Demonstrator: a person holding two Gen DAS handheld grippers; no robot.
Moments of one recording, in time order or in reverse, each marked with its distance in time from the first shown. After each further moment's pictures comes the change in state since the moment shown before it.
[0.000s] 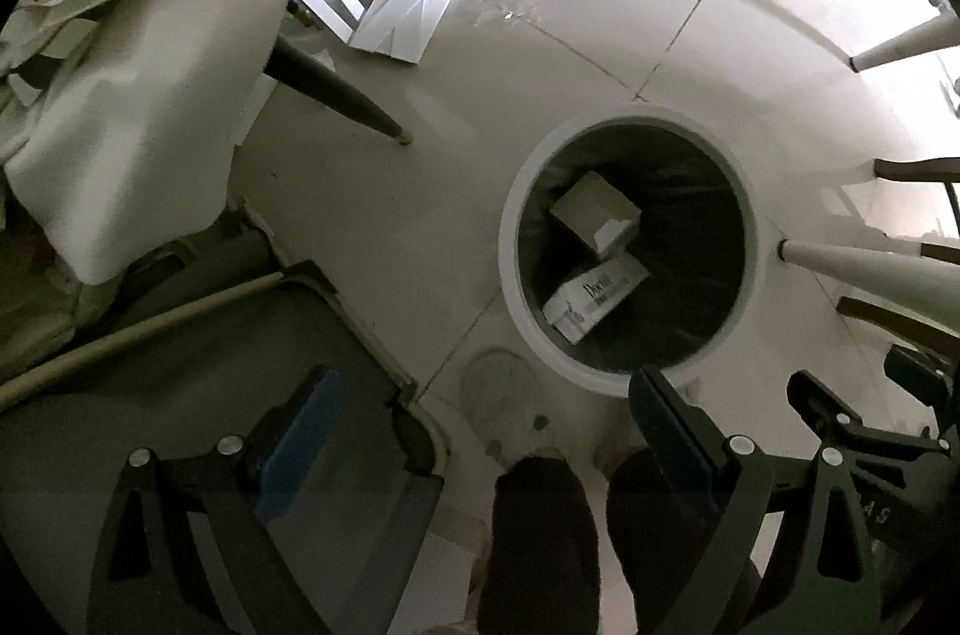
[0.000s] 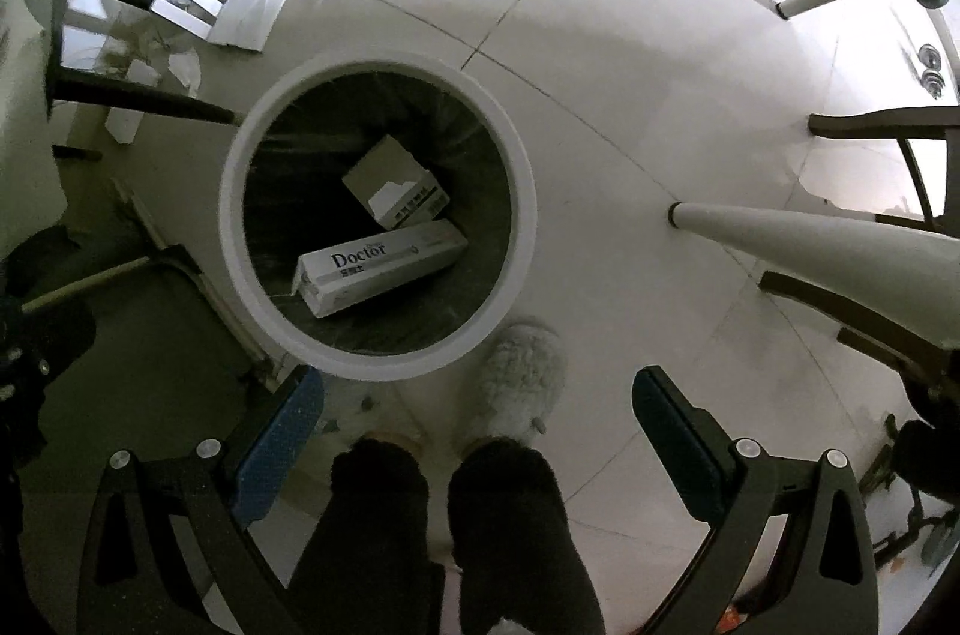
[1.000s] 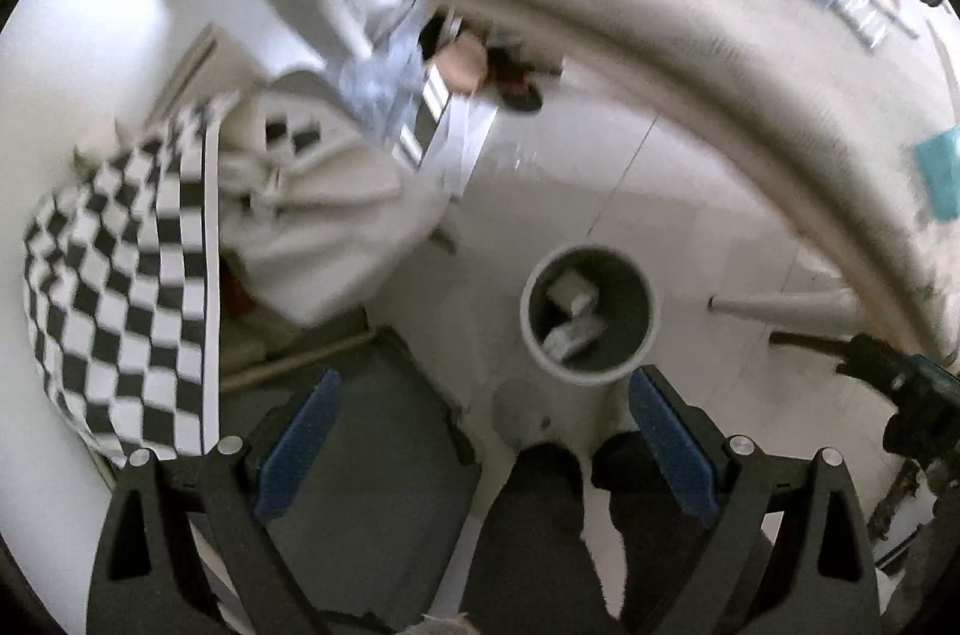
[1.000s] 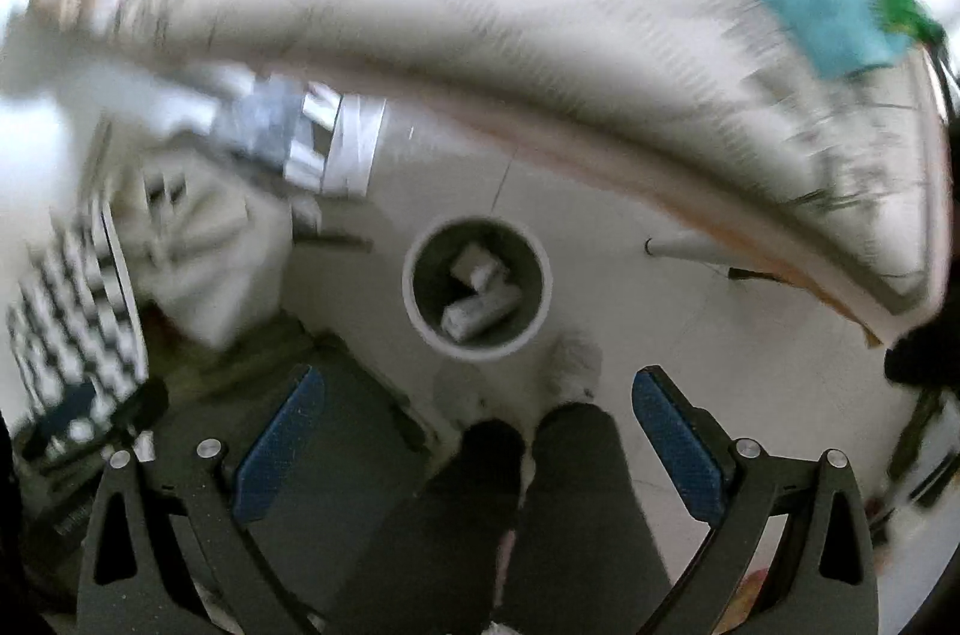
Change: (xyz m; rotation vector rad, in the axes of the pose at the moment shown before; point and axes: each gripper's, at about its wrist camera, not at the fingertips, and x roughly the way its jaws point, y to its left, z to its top) left arm -0.314 0.031 -0.029 0.026 -0.243 0.011; right arm -0.379 -0.035 -0.044 0.283 -0.212 0.170
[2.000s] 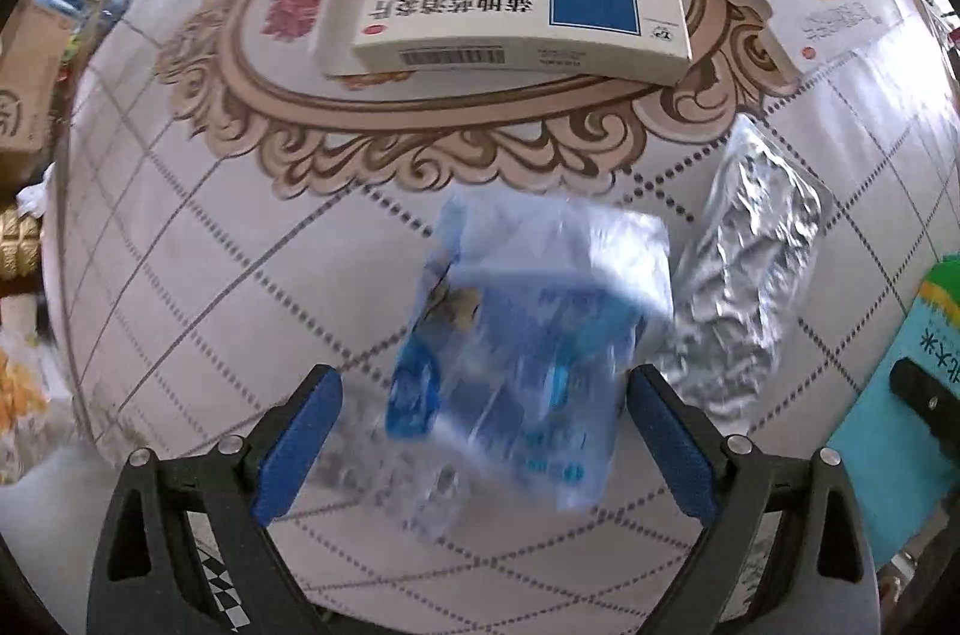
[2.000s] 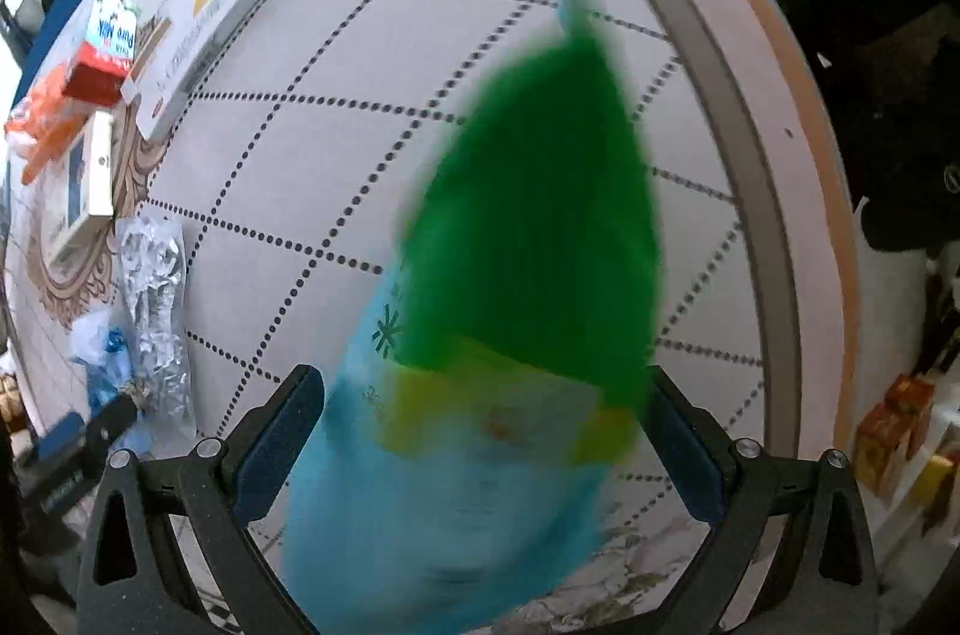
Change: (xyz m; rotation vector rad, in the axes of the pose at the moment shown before) left arm 0.051 -0.301 0.301 0.521 0.096 0.010; right arm 0.030 -0.232 0.255 0.557 0.030 -0.017
